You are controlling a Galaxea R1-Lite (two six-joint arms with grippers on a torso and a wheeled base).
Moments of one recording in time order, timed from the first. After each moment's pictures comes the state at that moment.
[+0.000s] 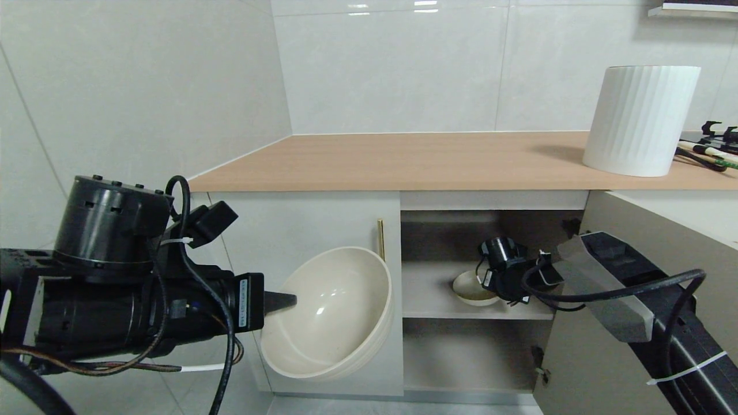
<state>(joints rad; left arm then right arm) -0.43 1.44 -0.82 0.02 -0.20 -0.47 0.27 2.76 -1.85 -0.05 -0.49 0.61</state>
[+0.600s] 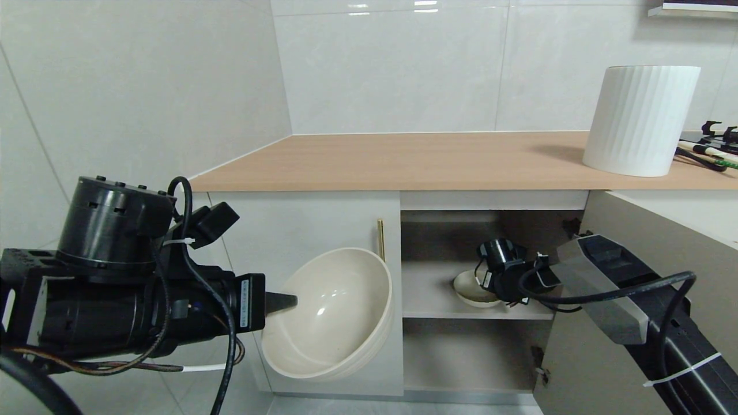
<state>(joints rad) -0.44 1.44 -0.82 0.02 -0.20 -0.47 0.27 2.78 -1.88 -0.05 -0.51 0.61</state>
